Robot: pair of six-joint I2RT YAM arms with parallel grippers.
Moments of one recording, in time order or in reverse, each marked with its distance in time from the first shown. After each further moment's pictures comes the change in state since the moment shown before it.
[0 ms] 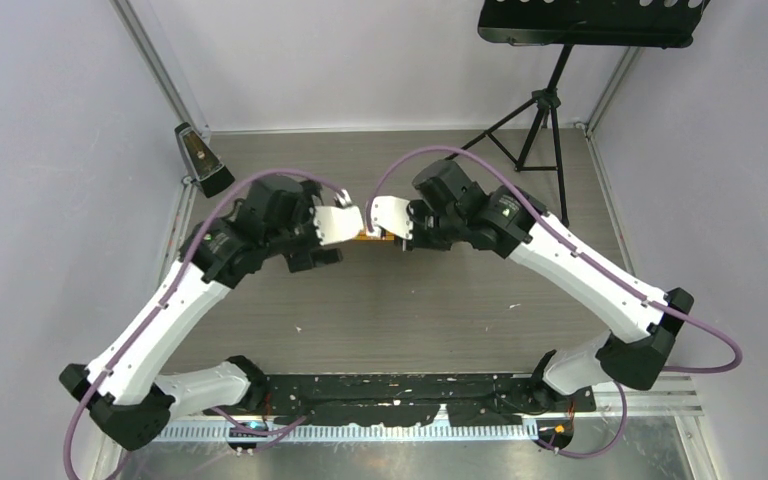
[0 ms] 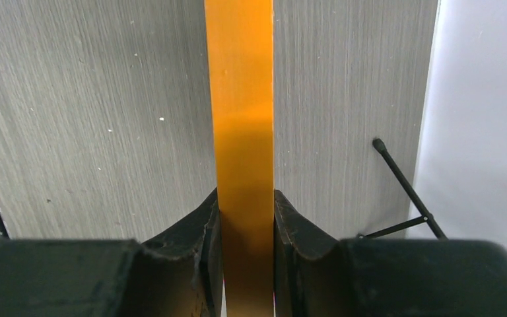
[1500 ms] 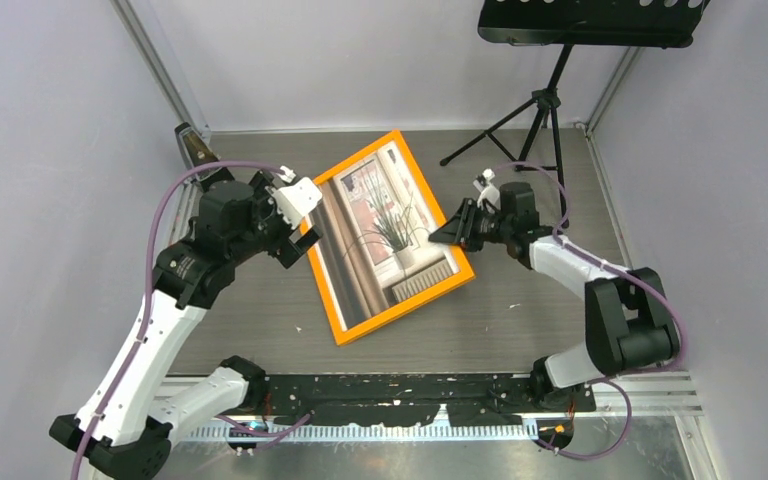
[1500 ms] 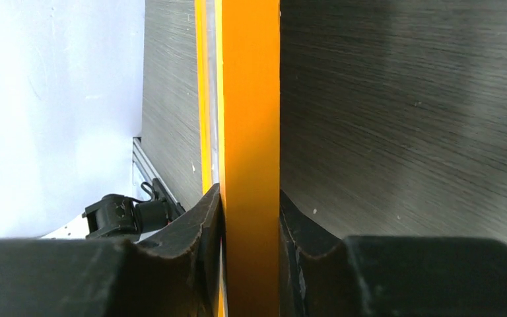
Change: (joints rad) left arm 0.223 -0.189 -0.098 0.183 0.134 -0.295; right arm -0.651 0.034 -0.751 0.987 -0.713 1.388
